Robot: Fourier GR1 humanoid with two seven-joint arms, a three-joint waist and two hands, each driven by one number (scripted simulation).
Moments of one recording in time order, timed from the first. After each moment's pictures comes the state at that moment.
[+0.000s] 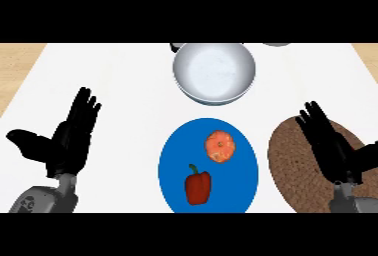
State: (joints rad) left arm -0.13 0.35 -0.23 -1.58 0.41 0.41 0.07; right arm -0.05 -0.29 0.01 -1.46 -0.45 0.00 0.07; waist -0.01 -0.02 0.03
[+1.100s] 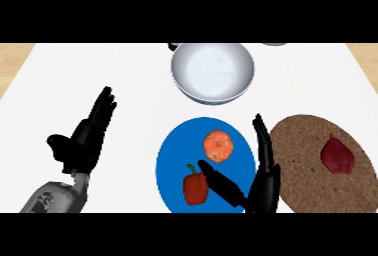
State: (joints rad) left arm -0.18 0.36 -0.32 -1.53 0.27 0.35 0.03; right arm 0.02 -0.01 0.56 -1.67 0.59 -0.94 0.08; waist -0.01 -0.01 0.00
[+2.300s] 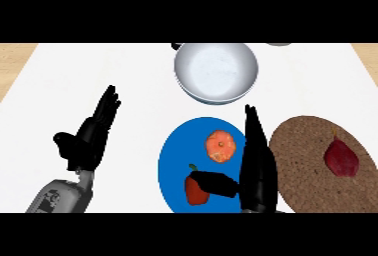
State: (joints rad) left arm -0.19 0.30 -0.28 -1.51 0.21 0.30 0.04; right arm -0.16 0.00 0.58 -1.83 0.92 -0.41 1.04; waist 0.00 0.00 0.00
